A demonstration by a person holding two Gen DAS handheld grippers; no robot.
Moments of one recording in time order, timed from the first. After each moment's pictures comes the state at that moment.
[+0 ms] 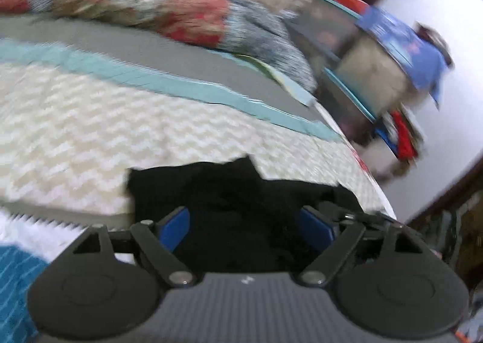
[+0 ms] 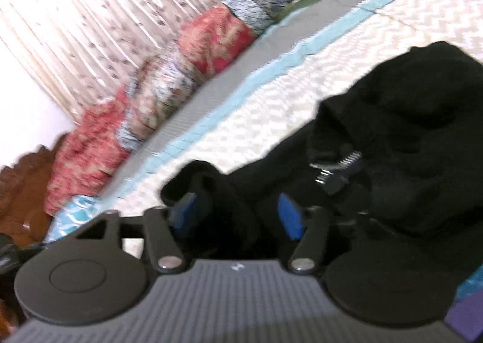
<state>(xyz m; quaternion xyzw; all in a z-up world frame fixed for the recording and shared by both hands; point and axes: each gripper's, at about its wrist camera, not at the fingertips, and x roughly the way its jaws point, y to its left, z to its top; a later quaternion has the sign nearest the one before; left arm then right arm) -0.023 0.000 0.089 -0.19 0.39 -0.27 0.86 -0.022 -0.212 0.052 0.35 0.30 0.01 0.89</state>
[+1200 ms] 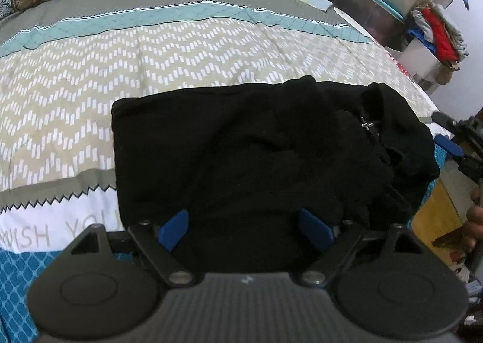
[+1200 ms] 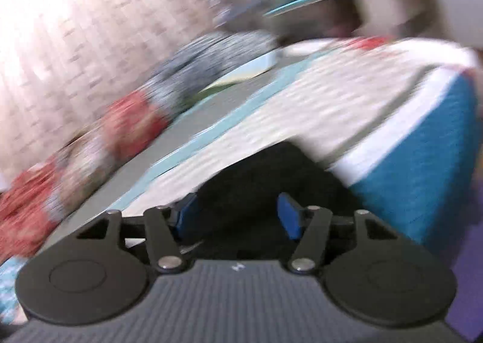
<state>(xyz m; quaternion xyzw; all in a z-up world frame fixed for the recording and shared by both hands) -0.012 -0.098 0.028 -0.01 0.49 -0.25 0.83 -0.093 -0.324 0.057 0.28 0.20 -0.24 0.91</state>
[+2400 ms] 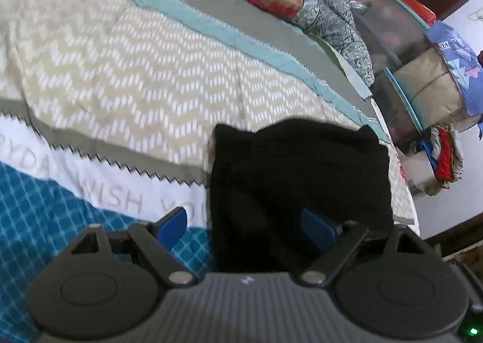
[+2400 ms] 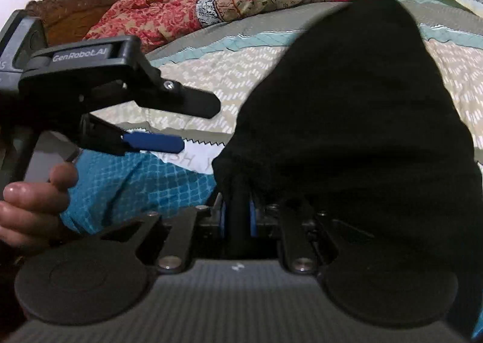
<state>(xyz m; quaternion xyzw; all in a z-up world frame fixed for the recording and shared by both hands) -0.002 0.031 0.041 -0.23 0.48 -0.19 0.82 0.010 -0.083 0.047 0.11 0.41 0.16 0.89</state>
